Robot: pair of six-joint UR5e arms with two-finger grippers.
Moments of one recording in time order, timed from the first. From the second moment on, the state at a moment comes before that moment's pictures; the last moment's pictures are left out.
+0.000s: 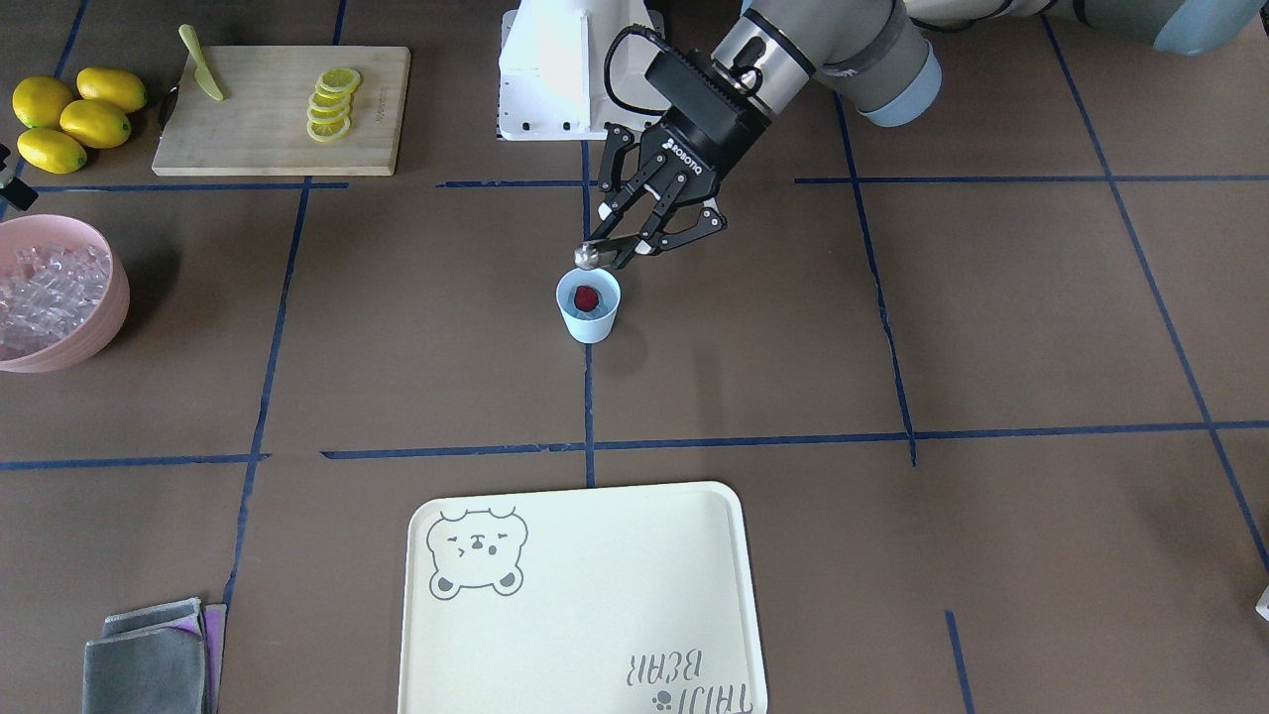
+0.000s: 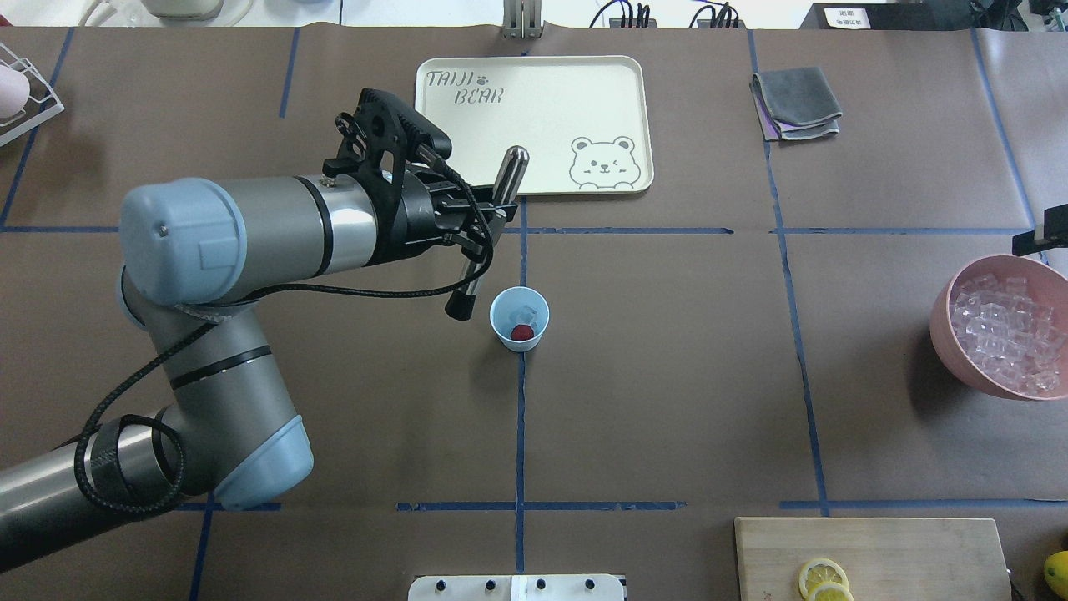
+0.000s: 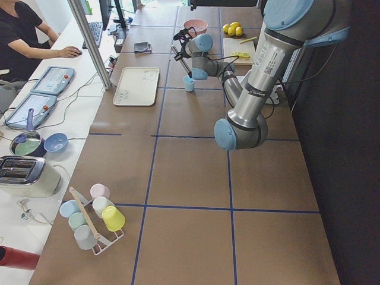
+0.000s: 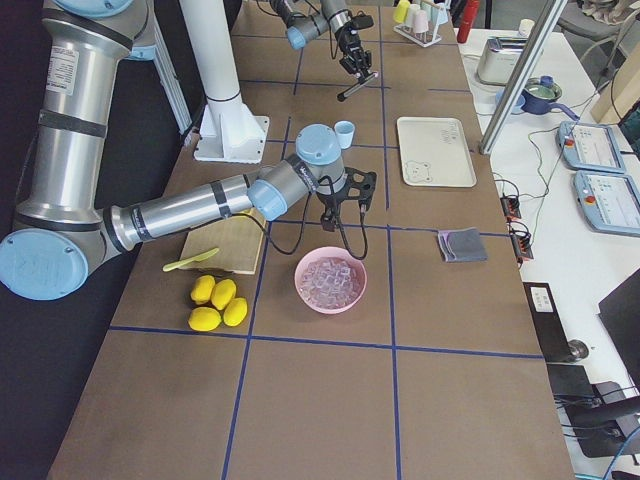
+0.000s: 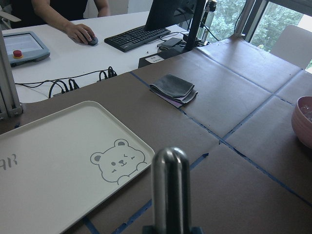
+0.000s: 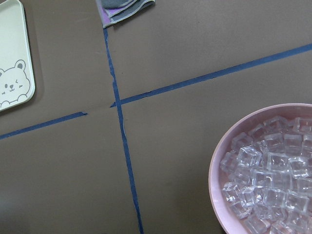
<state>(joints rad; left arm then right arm) -0.54 -2.13 -1.82 -2.36 -1.59 -0.62 1.27 -1.78 2.09 -1.18 2.43 0.96</state>
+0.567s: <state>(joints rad) -0.43 -2.16 -1.80 -2.47 -1.31 -0.58 1.27 -1.78 2.09 -1.18 2.44 0.96</state>
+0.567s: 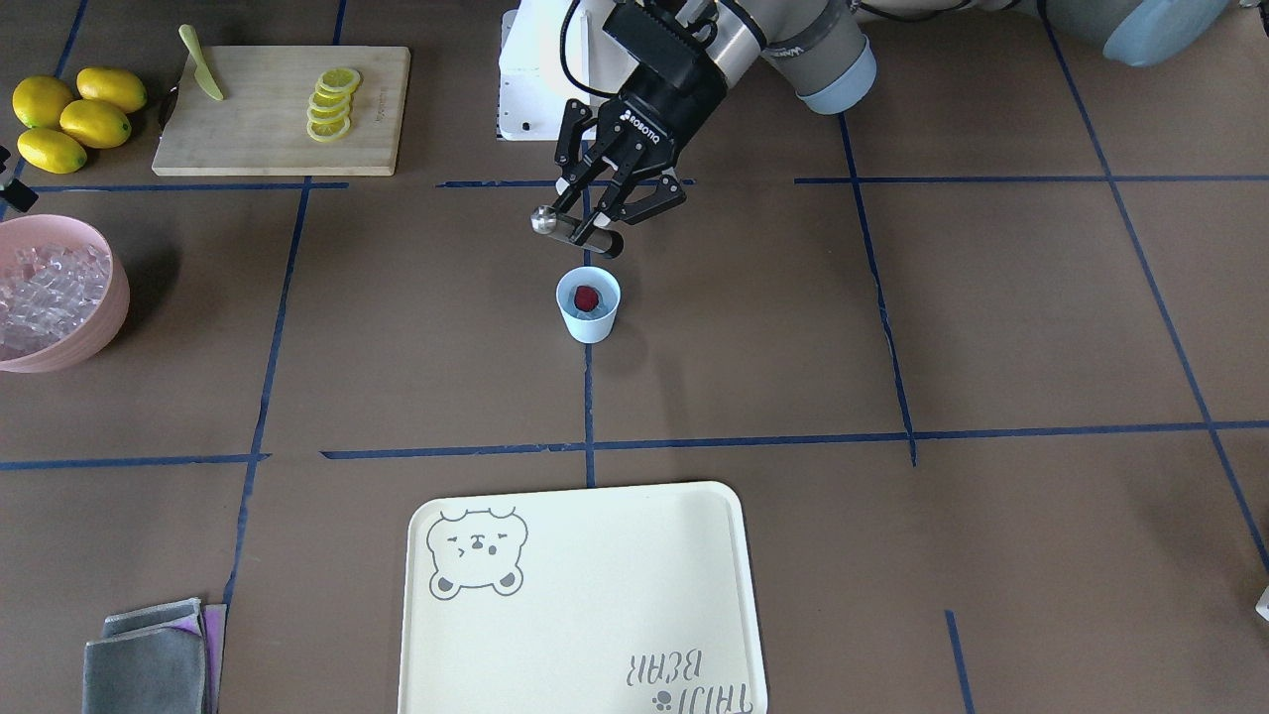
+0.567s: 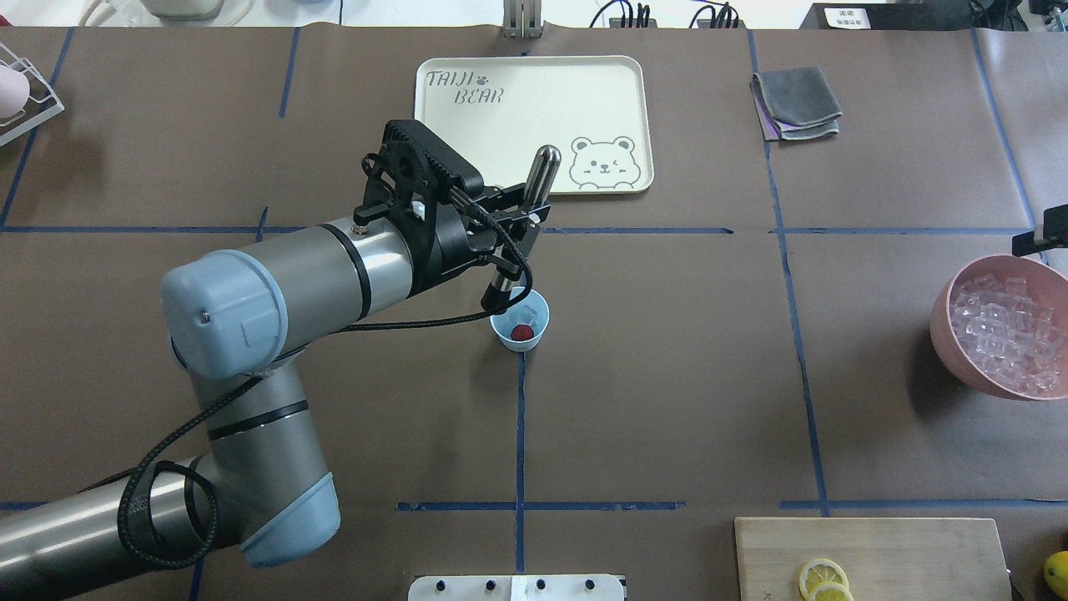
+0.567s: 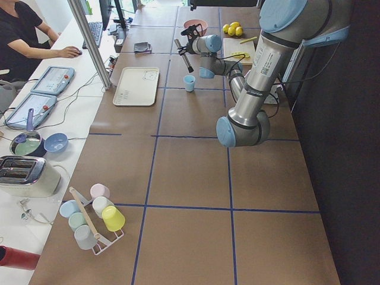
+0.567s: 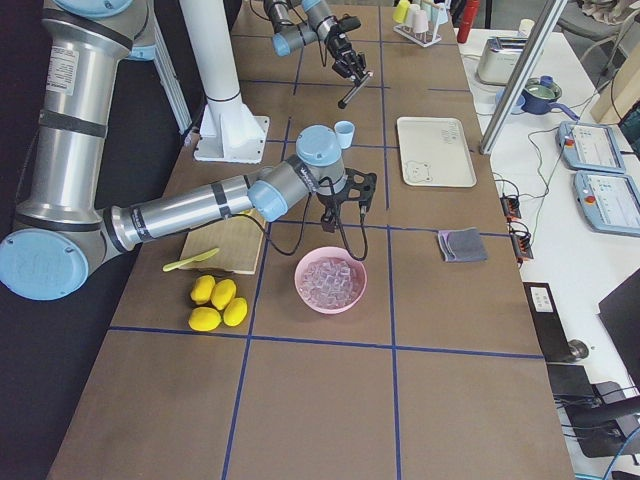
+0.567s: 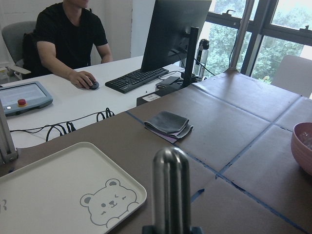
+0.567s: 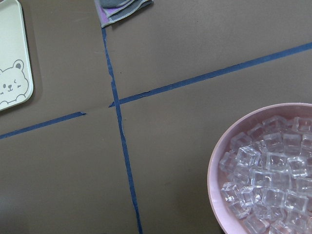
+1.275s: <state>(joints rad) -0.32 -2.15 -1.72 -2.59 -1.08 -0.57 1.27 -1.78 2.08 -1.18 2.44 0.96</state>
